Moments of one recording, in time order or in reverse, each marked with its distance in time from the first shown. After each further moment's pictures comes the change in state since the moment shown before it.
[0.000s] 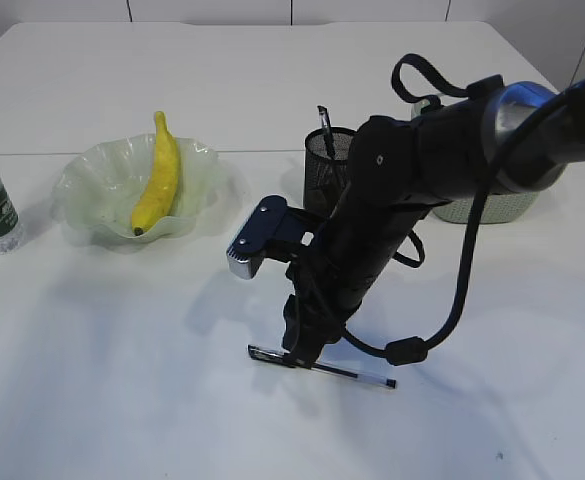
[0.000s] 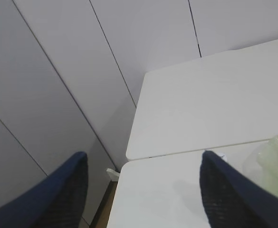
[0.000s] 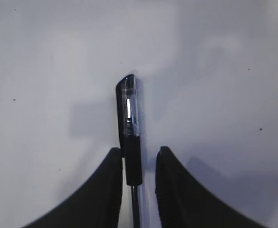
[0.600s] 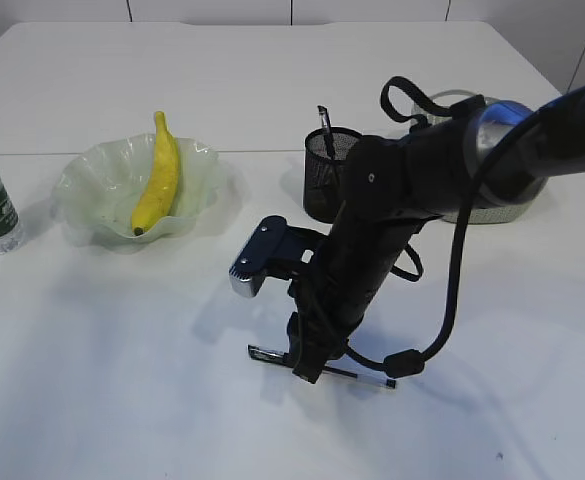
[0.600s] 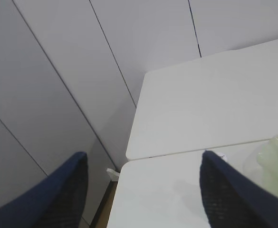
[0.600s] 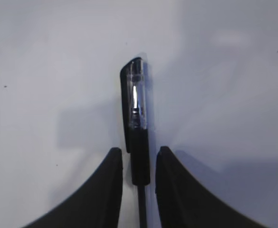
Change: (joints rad) left arm 0.000 0.000 0.000 0.000 0.002 0.000; right arm 0.000 0.043 -0.001 -0.008 0.015 0.001
